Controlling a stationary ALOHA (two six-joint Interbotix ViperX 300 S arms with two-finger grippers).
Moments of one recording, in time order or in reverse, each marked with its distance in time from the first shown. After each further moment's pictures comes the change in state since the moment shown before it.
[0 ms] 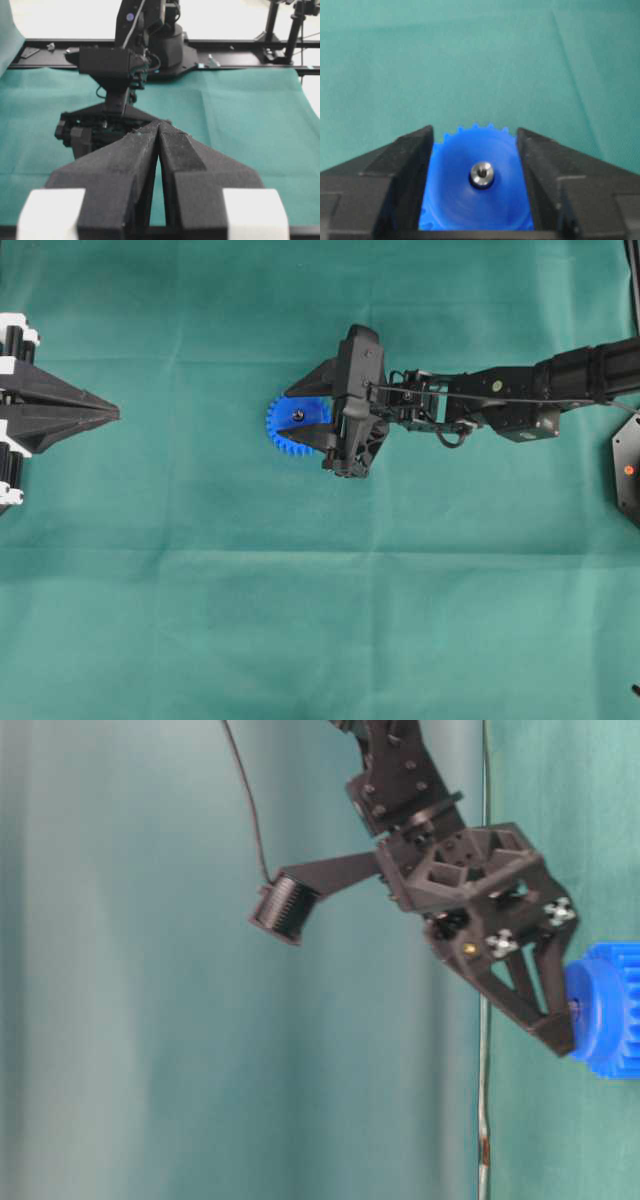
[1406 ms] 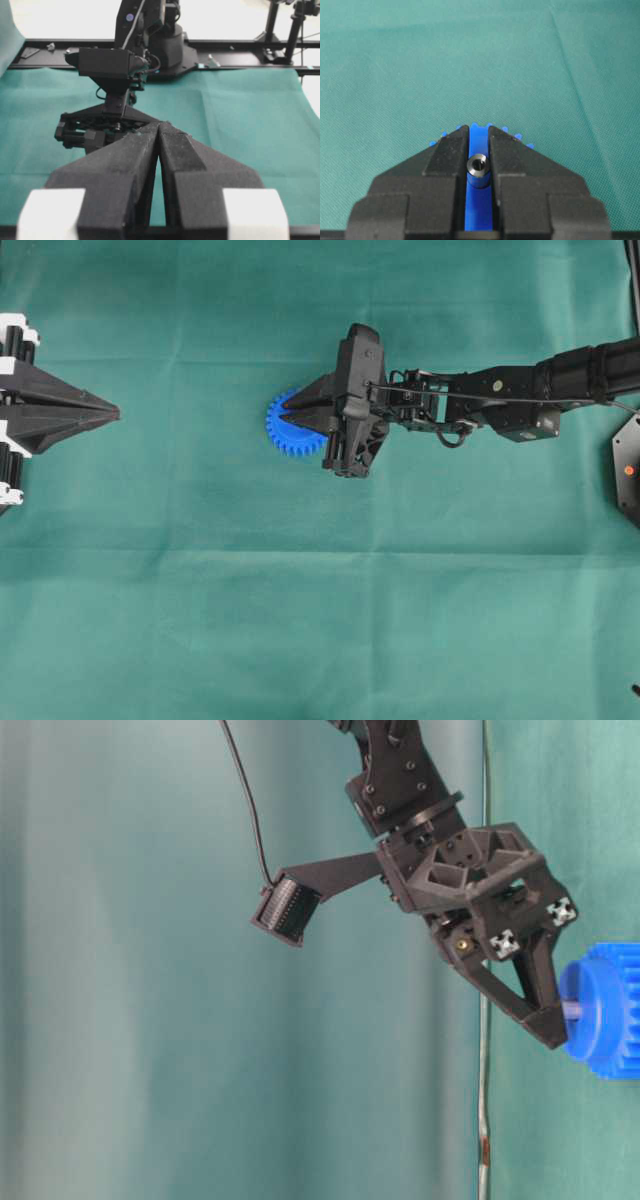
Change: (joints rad) left arm 0.000 -0.002 0.000 0.000 0.000 0.000; right arm -0.002 0.017 -0.002 0.000 0.002 0.000
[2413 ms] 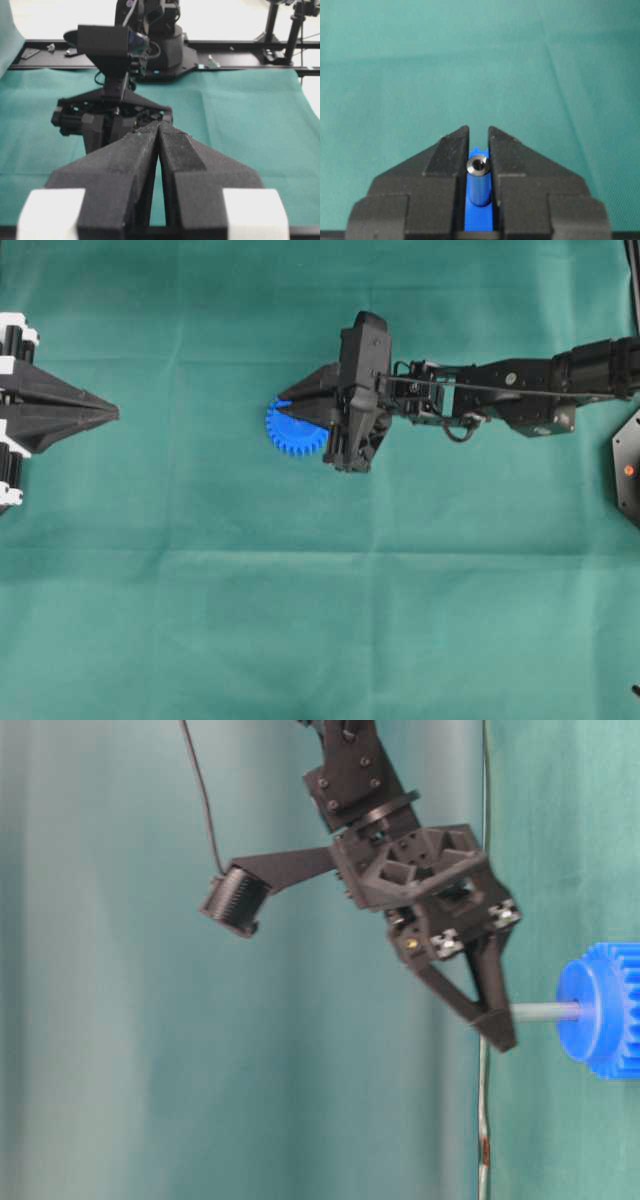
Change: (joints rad) left arm 0.000 -0.002 0.000 0.000 0.000 0.002; right arm 0.000 -0.060 0.000 -0.002 0.023 0.000
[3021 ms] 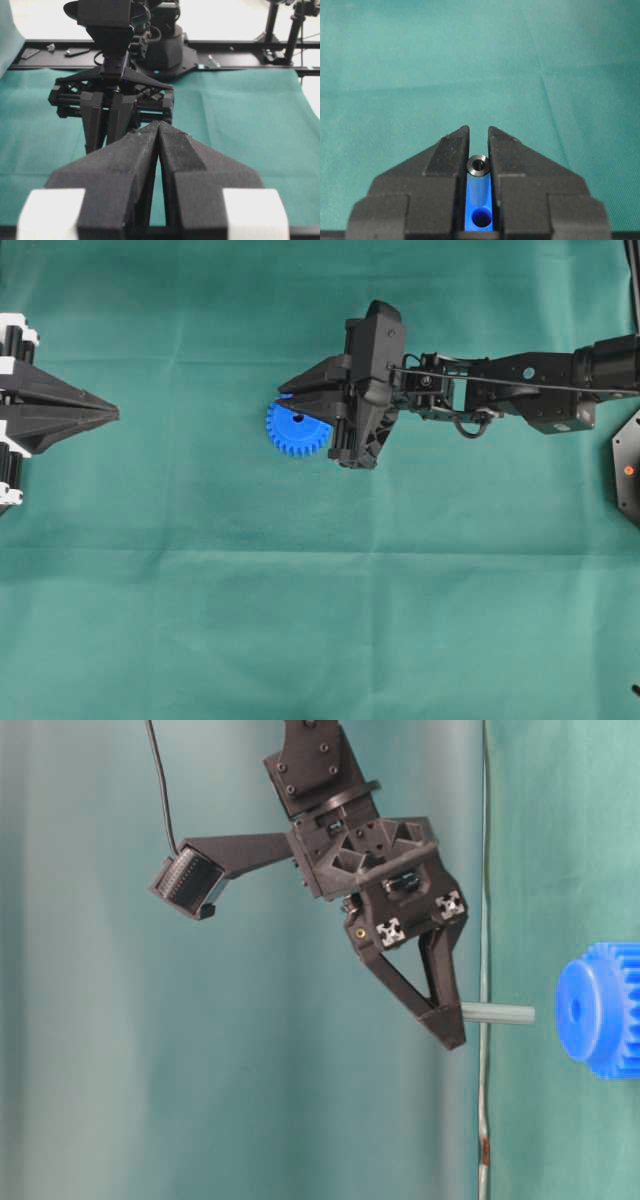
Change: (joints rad) left arm 0.000 0.000 0.000 0.000 0.000 0.000; right arm 0.000 -0.078 0.012 -0.009 0.009 0.000
